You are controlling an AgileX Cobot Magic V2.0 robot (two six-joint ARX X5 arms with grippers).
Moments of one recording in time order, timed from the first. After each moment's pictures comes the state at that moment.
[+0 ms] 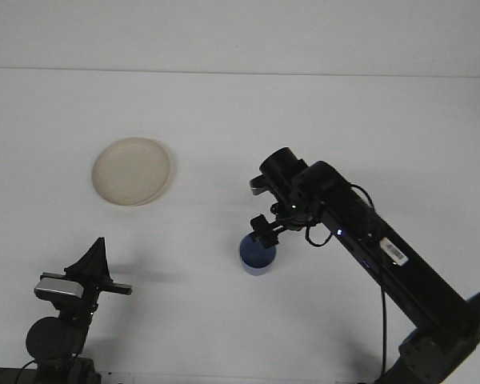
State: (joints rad) left arm -0.10 0.01 0.03 0.22 0.00 0.01; right arm 0.60 1.71 1.73 -1.34 -0.04 0.15
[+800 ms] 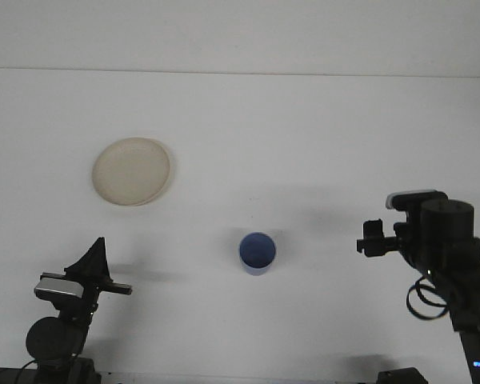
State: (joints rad) left arm -0.10 0.01 0.03 0.22 0.00 0.01; right arm 0.14 0.93 1.15 -0.95 0.00 0.05
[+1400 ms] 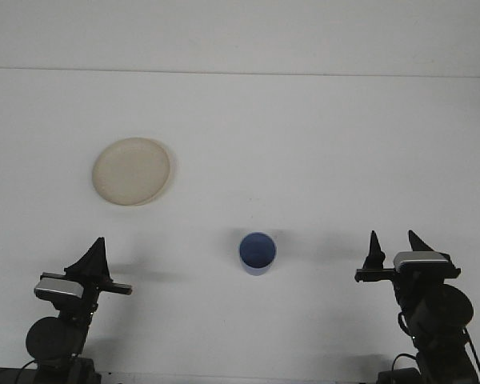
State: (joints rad) left arm -0.10 0.01 0.03 0.22 0.00 0.01; right arm 0.14 0.44 0.51 -0.27 0.05 0.09
